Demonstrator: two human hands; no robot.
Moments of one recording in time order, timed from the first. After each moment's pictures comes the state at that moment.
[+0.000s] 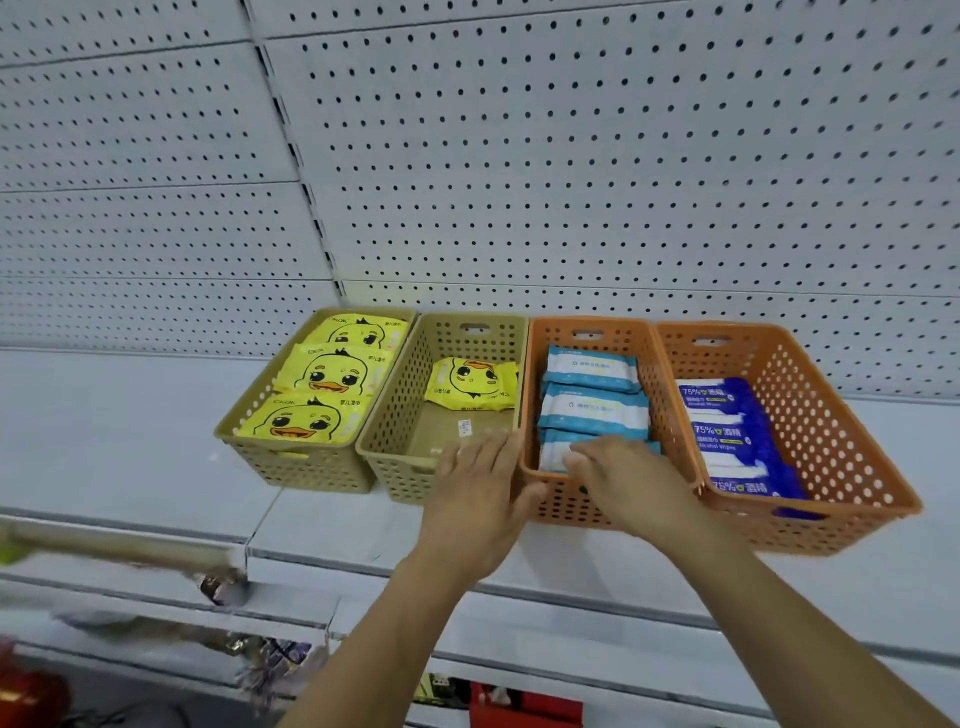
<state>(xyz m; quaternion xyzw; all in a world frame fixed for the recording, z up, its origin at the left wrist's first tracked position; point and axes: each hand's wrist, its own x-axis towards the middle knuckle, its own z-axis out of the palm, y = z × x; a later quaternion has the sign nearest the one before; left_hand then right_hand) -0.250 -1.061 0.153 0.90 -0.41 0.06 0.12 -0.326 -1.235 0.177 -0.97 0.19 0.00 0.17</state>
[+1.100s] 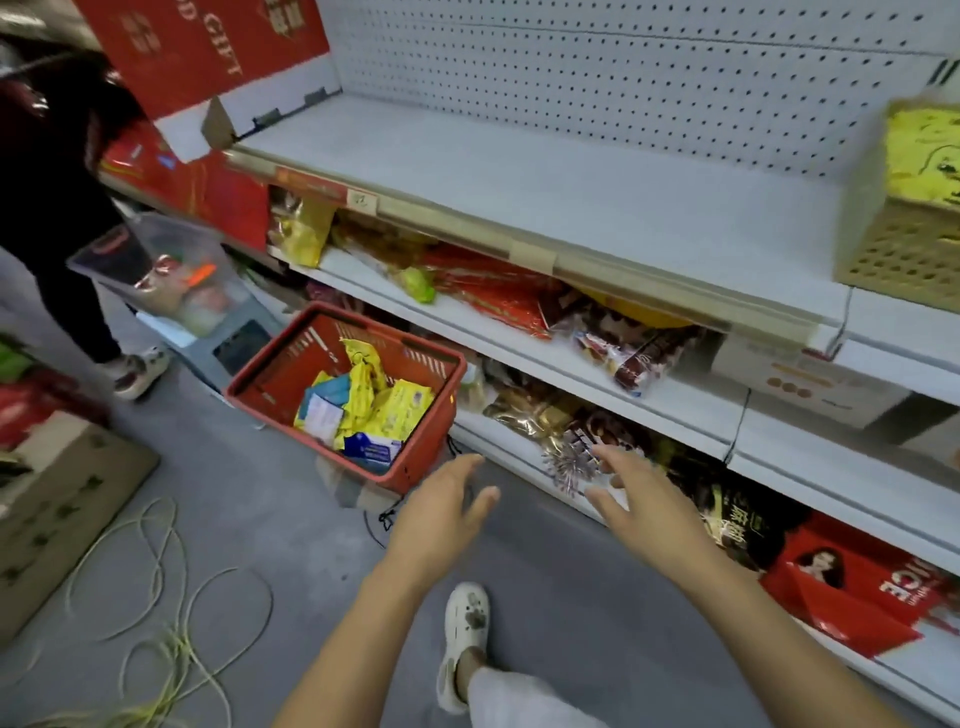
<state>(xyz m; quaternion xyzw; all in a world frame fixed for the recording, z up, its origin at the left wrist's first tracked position) -0.278 -0.374 0.031 0.94 -0.06 -0.10 0.32 -0.293 -0.613 0.028 -0.96 0.00 0.07 0.29</state>
